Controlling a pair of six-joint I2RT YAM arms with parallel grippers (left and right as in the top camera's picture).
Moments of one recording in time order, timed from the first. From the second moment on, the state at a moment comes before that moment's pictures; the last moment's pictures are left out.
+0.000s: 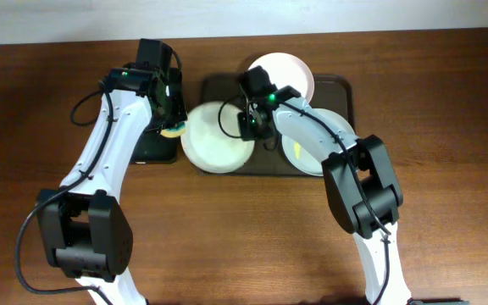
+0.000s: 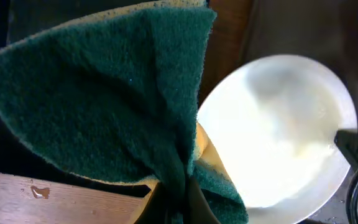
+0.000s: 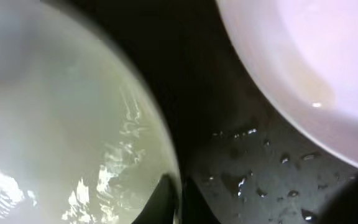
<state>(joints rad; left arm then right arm) -0.17 1.93 1.70 -1.03 -0.06 -0.36 0.47 2.30 1.78 -0.71 -0.08 0.31</state>
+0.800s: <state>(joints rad) -0.17 1.93 1.70 -1.02 -0.06 -0.36 0.55 2.27 2.34 -1.32 0.69 0.13</state>
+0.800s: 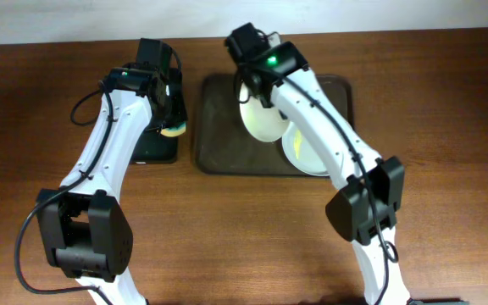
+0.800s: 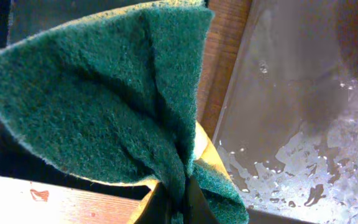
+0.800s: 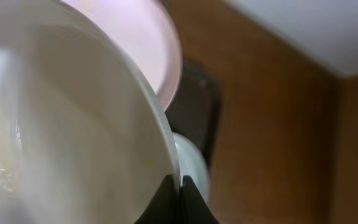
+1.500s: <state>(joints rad) -0.10 1.93 1.70 -1.03 -0.05 -0.36 0.78 2.26 2.42 -1.22 1.23 -0.29</state>
